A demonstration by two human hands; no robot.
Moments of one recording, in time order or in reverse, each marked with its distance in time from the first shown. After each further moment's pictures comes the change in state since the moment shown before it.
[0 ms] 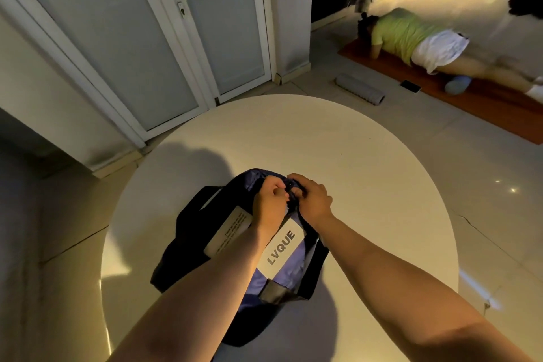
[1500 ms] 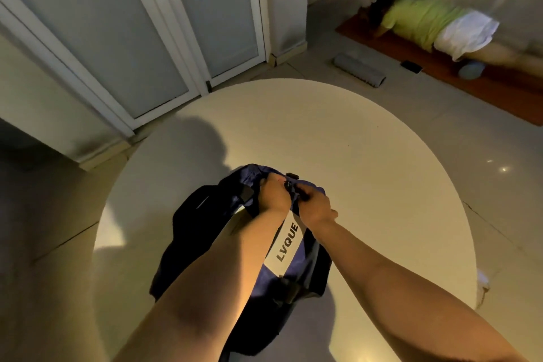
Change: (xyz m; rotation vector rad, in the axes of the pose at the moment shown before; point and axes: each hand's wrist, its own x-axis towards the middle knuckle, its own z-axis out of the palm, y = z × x) left_hand 0.079 -0.030 0.017 0.481 -0.038 -0.140; right_hand 0.013 -0.004 0.033 0.050 -0.073 0.322
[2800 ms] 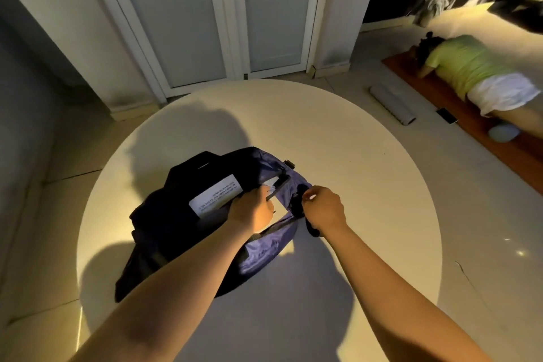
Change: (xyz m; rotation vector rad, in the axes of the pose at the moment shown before) left_hand -0.082 -0.036 0.004 0.368 0.040 0.195; right_hand -0.034 0.010 -0.094 -0.259 -0.150 -0.160
